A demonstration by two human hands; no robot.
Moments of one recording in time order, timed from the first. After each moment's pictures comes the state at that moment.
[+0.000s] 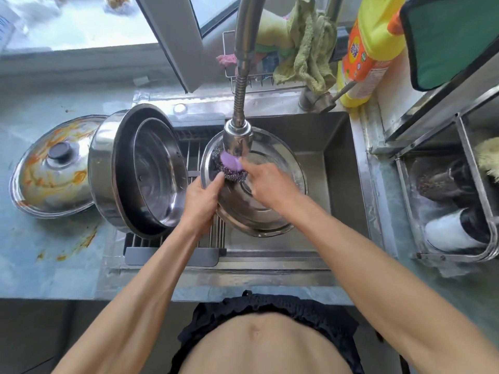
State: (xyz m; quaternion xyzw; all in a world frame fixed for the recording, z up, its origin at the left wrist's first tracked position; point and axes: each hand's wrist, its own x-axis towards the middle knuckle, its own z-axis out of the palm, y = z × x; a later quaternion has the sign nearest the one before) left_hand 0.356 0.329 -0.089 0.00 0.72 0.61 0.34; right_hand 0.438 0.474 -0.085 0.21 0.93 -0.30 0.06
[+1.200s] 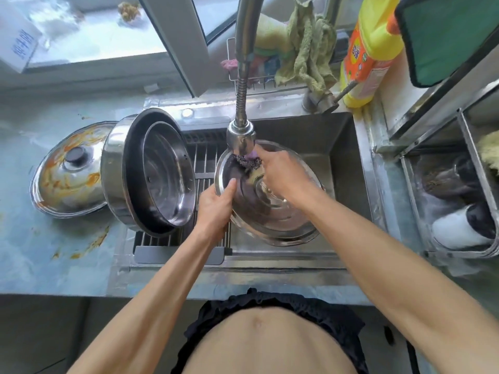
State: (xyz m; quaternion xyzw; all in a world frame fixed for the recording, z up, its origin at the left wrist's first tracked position) left_hand 0.383 0.329 -0.083 0.00 0.74 0.59 0.31; right_hand 0.436 0.494 -0.076 0.26 0.92 -0.29 0.03
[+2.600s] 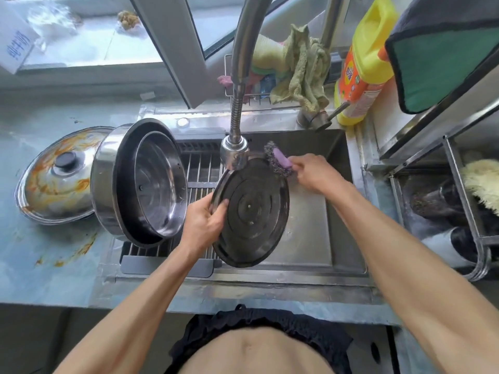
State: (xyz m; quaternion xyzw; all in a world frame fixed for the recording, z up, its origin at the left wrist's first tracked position) left_hand 0.369 0.313 -0.093 0.22 0.83 0.47 0.22; right_hand 0.464 0.577 -0.081 0.34 0.87 -0.33 0.14
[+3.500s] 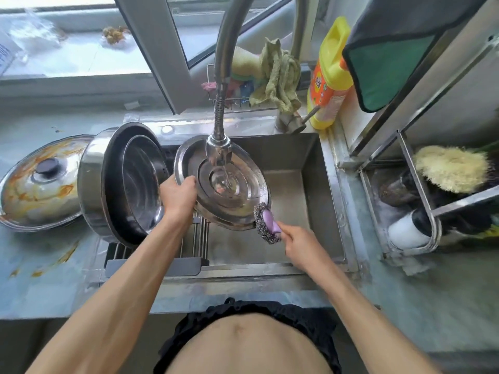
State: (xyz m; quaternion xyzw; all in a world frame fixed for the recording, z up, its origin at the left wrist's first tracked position) left_hand 0.347 0.347 -0.066 -0.04 0.79 0.58 0.18; right_hand 0.584 0.460 -0.106 0.41 0.80 -0.44 0.08
